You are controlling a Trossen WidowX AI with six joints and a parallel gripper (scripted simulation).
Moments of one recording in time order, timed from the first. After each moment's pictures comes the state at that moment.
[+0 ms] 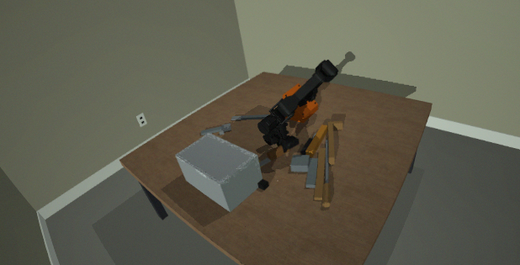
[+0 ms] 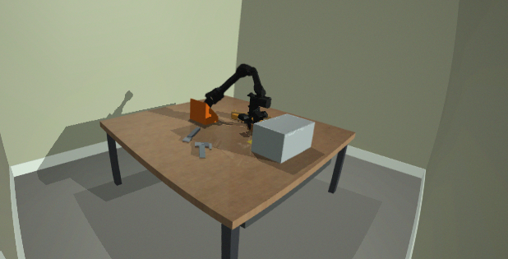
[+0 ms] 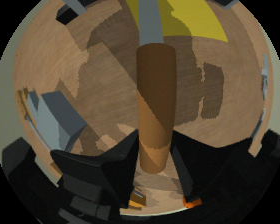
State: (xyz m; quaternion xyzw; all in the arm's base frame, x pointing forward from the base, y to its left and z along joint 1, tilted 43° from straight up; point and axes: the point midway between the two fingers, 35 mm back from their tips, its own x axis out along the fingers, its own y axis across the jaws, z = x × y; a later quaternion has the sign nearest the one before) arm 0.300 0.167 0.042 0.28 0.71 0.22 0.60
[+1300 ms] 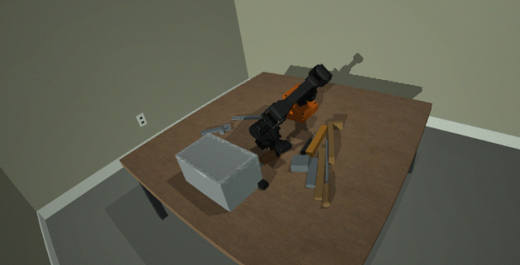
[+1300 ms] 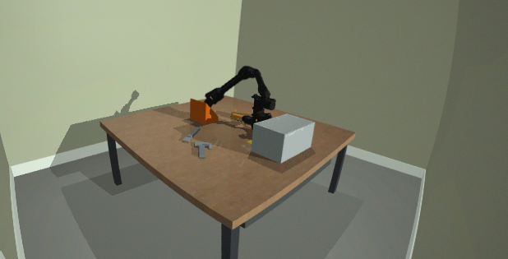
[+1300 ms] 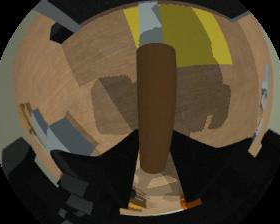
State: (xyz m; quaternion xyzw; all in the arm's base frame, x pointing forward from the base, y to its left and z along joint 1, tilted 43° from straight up) arm 0.341 0.167 0.036 0.28 0.71 0.22 0.60
